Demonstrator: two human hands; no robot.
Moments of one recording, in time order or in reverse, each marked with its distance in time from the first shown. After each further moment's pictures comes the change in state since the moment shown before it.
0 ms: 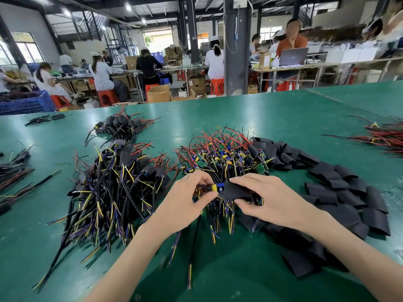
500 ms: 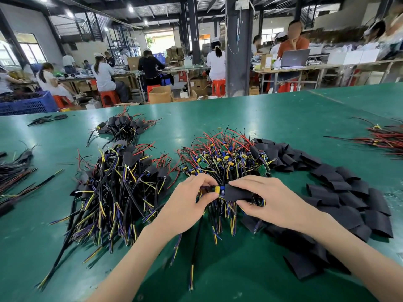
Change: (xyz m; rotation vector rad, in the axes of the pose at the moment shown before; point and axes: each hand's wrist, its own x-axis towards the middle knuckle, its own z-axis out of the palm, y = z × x) left_hand 0.000 -0.006 0.005 0.021 -0.009 -0.009; right_hand 0.001 0.000 0.001 0.086 0.016 -0.068
